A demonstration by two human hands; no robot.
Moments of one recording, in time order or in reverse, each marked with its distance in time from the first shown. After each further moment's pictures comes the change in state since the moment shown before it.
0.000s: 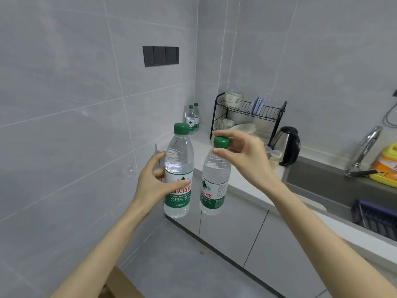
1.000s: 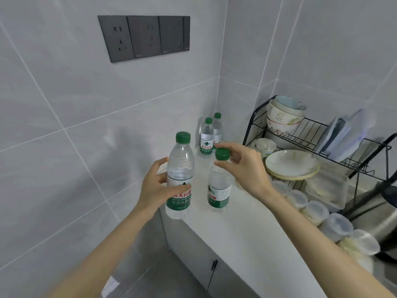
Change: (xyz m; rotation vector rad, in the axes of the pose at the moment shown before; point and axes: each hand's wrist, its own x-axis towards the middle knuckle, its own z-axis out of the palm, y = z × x) left_hand 0.441 -0.126 0.061 0.032 0.136 -0.253; right_hand 0.395 0.310 0.069 -0.018 -0.184 0.072
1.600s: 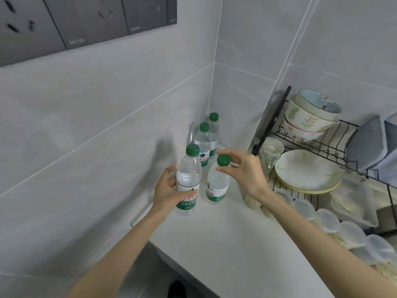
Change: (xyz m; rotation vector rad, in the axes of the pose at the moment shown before) left_hand 0.230 -0.080 0.043 -0.029 -0.210 -0.126; right_hand 0.149 0.132 0.056 -0.114 0.084 0.271
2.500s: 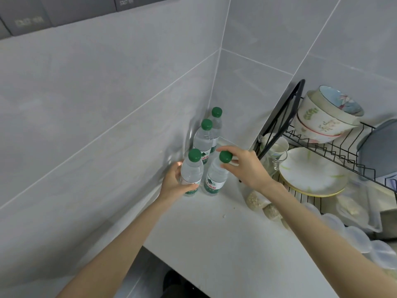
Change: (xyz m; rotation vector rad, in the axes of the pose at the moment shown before) left_hand 0.077 -0.028 0.011 0.055 -0.166 0.035; right_hand 0.054 0.027 0.011 -0.270 -0.170 0.002
